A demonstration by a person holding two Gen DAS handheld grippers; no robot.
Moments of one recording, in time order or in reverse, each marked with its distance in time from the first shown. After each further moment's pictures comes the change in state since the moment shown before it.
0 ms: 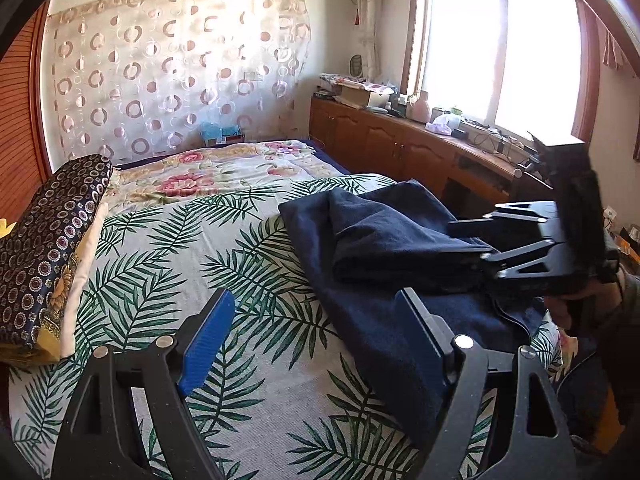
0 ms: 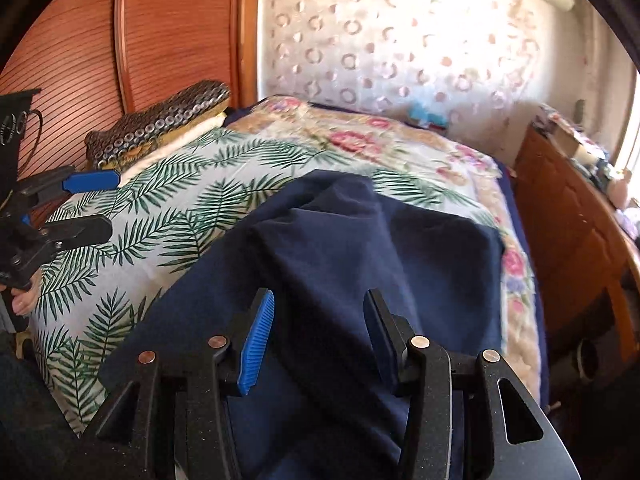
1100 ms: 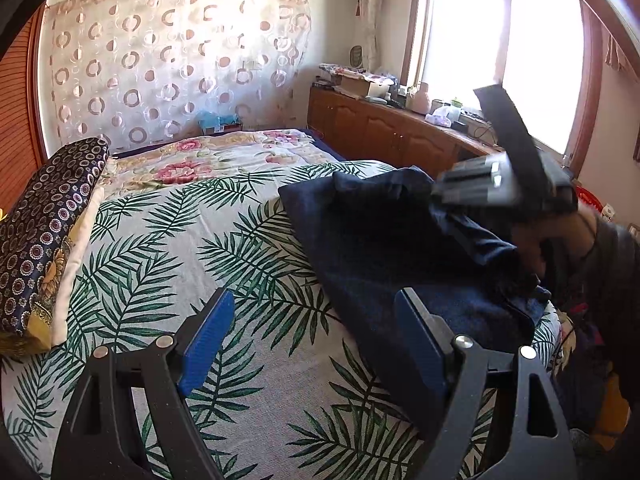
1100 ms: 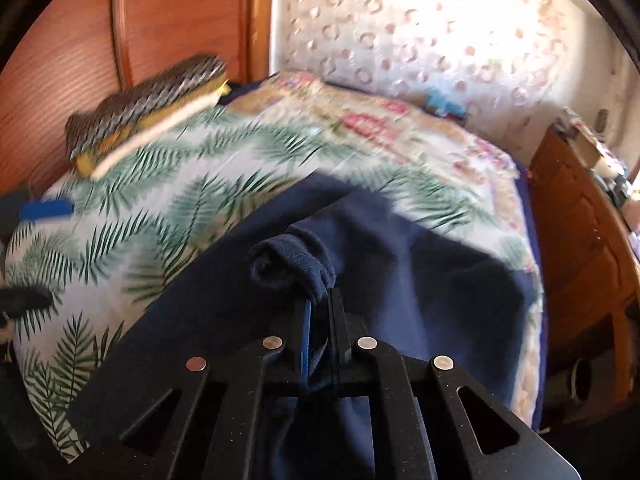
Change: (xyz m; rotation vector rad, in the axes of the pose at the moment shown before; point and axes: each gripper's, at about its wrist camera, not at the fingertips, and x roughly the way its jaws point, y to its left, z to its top) left arm 0.008 0.001 -0.009 -0.007 0.038 -0.018; right arm 0.061 -0.032 0.061 -0.024 0.051 -0.031
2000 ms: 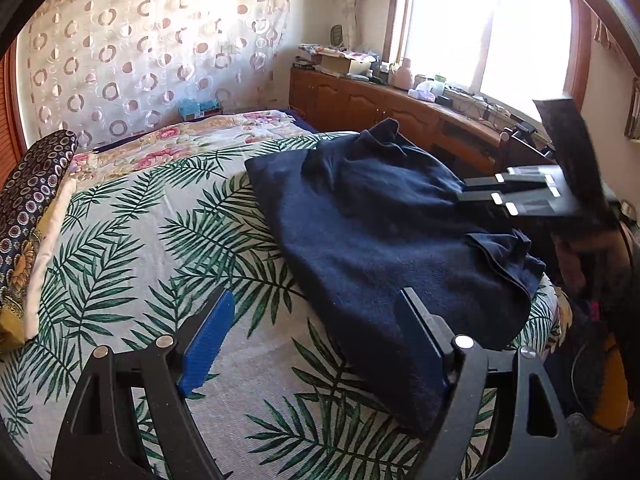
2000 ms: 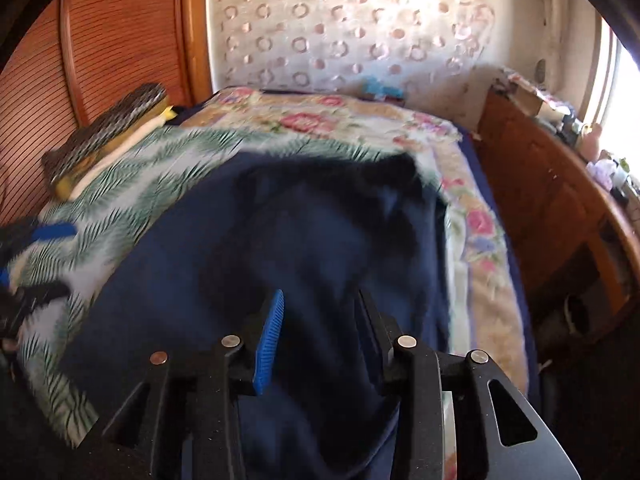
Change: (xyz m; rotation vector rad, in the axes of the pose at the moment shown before) left arm 0.019 -0.025 -0.013 0.050 0.074 -0.043; right arm -0.038 -0.017 -0.082 0.180 0.034 -0.053
